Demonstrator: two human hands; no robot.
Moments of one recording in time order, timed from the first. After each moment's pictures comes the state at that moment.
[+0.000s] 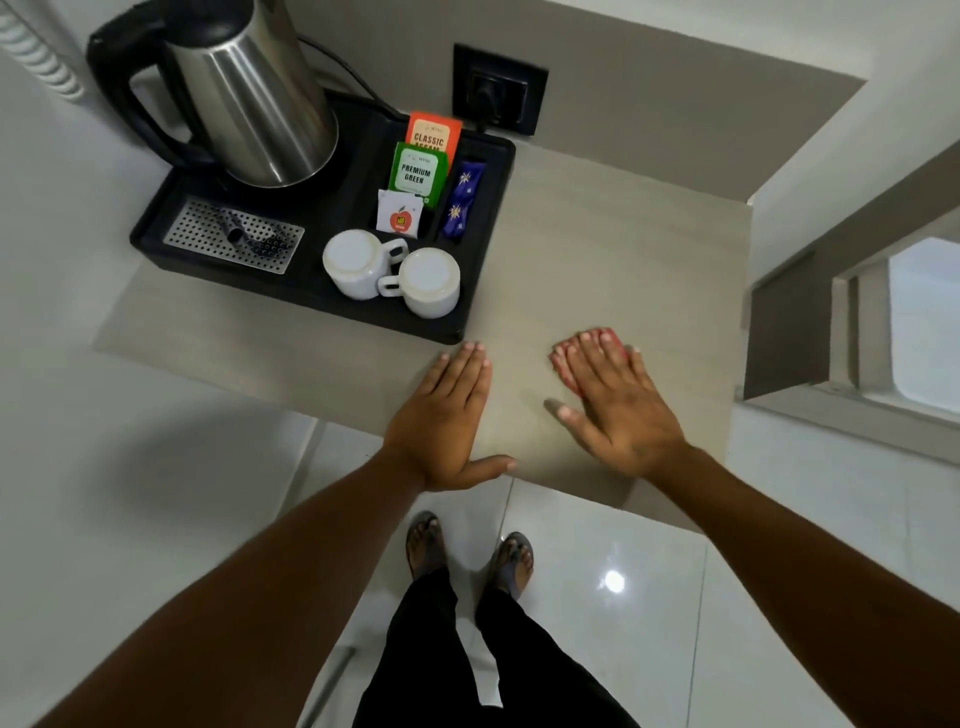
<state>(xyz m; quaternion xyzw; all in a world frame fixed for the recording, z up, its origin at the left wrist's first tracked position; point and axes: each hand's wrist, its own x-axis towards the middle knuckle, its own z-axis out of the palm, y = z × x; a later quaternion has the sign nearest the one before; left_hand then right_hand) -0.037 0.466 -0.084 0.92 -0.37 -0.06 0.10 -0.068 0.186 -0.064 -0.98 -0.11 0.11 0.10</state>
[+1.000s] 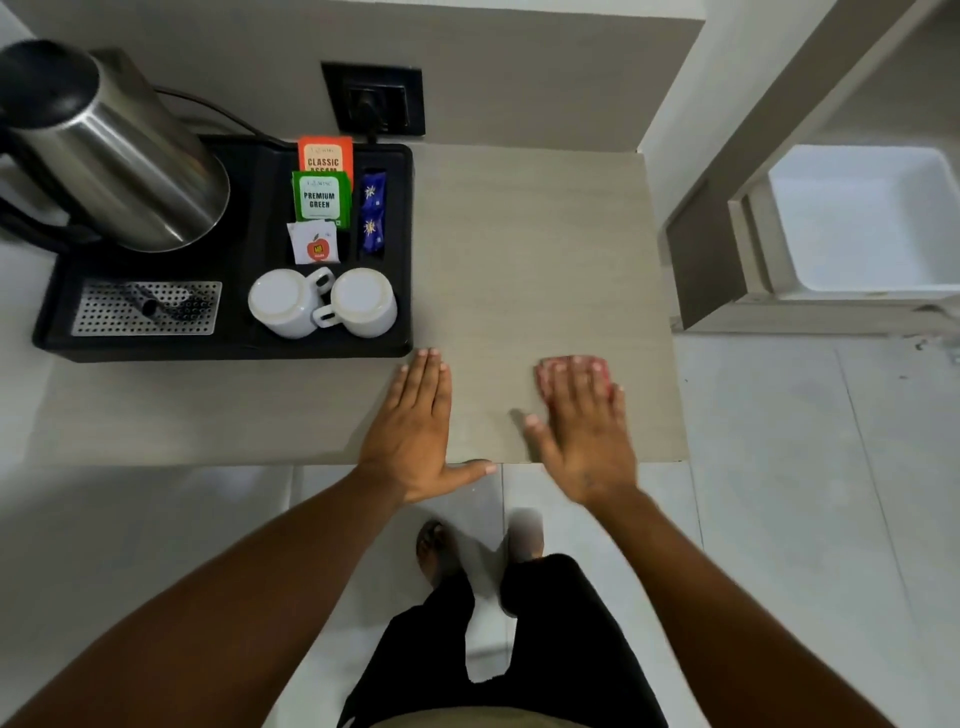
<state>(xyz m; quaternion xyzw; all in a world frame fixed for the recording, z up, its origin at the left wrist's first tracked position) -0.030 0.469 -0.080 0.90 -0.41 -0.11 0.04 -0.146 0.251 -0.059 -0.96 0.18 0.11 0.16</state>
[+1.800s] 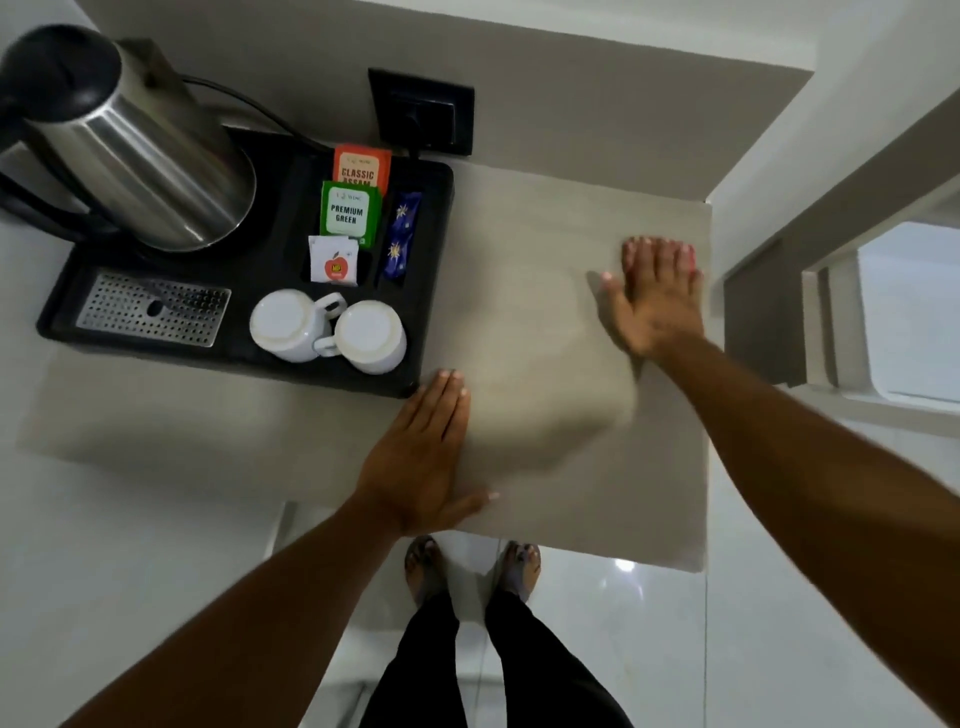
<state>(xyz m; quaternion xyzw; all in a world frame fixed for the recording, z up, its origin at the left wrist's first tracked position) -0.006 0.443 -0.081 0.91 -0.39 -0.11 0.08 0.070 0.092 -0.052 -0.96 0.20 0.11 0.15</state>
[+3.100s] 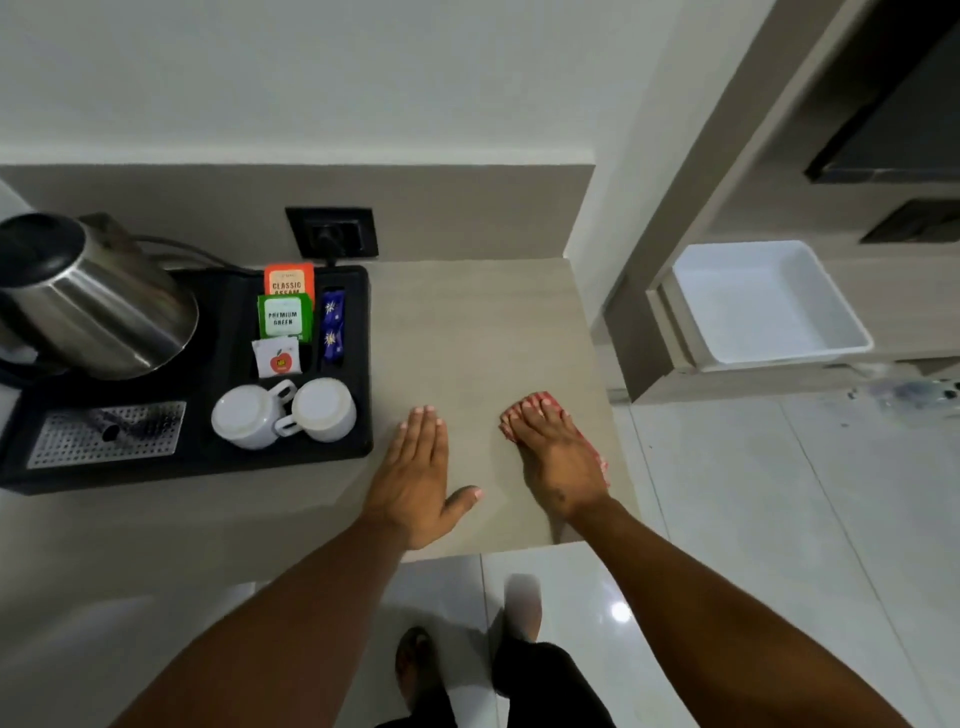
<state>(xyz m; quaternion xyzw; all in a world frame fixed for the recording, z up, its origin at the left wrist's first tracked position) -0.001 0.405 -0.061 0.90 -0.41 -0.15 0.02 -0.096 0.187 -0.059 -0.98 0.13 0.02 0.17</state>
